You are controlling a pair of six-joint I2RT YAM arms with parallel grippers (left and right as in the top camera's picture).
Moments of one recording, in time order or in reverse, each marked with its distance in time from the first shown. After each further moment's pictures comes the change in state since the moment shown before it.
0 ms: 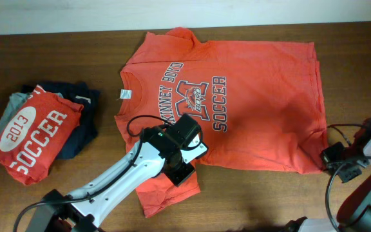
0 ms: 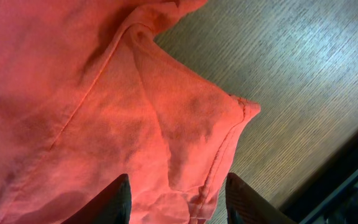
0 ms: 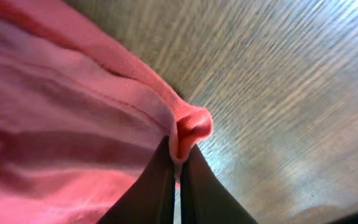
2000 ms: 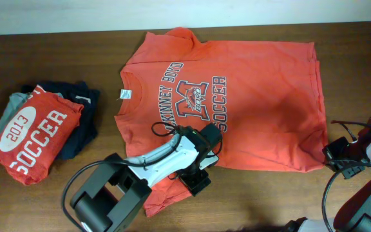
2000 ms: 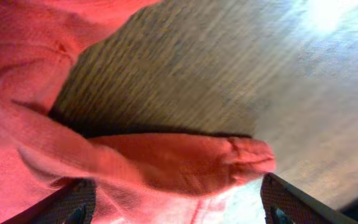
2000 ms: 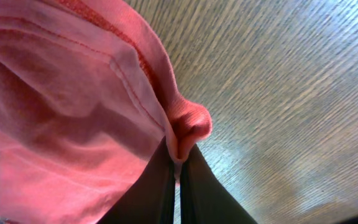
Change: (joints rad) left arm -0.109 0.327 0.098 -0.005 -0.037 -0.103; right arm 0.000 -0.042 0.021 -0.006 -0.053 -0.004
